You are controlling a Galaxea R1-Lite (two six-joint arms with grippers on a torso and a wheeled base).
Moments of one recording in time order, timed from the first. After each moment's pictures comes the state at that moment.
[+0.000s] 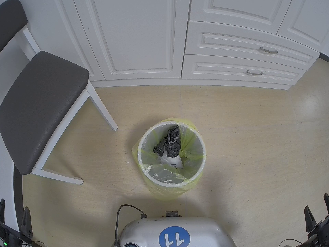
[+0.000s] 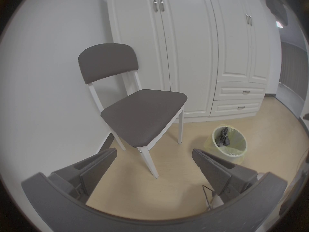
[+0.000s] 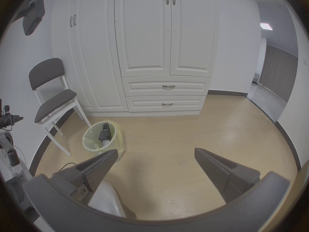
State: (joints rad) left arm 0.00 0.02 -0.02 -0.05 0.18 0.04; right arm 0.00 0.02 -0.02 0.00 -0.01 0.00
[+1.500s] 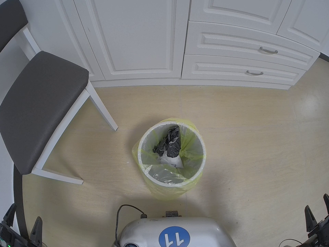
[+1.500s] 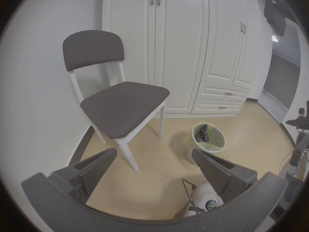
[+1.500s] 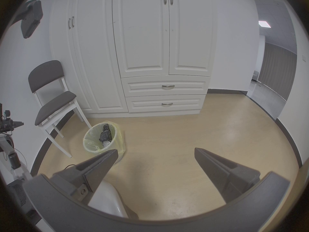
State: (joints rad) left arm 0.00 0.02 -0.02 0.00 -0.01 -0.02; right arm 0.00 0.02 -0.02 0.00 -0.02 0.02
